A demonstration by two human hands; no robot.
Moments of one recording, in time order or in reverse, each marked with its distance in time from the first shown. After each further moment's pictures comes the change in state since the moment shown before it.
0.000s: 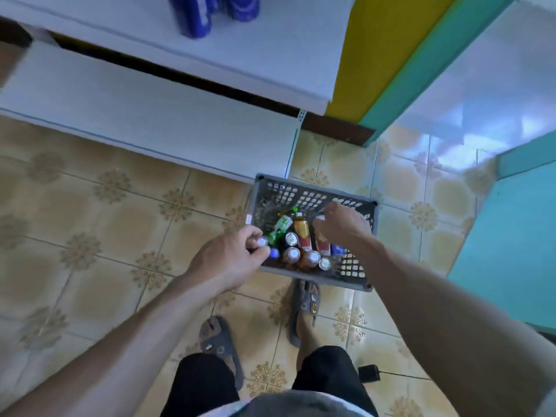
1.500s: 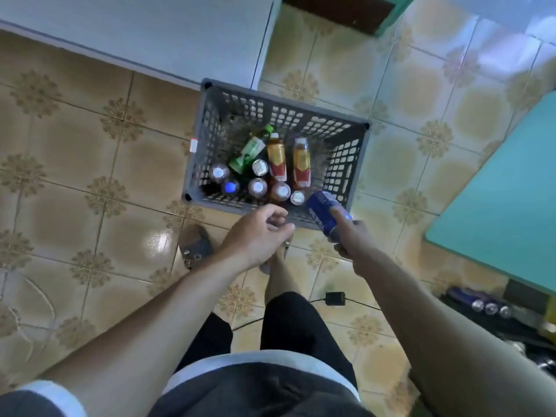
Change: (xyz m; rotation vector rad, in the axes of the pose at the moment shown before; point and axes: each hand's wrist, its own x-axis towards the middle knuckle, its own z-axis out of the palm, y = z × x) left_hand 0.101 0.086 0.169 -0.359 -0.185 -0.127; right_hand 0.024 0.190 0.071 0.878 -0.206 0.631
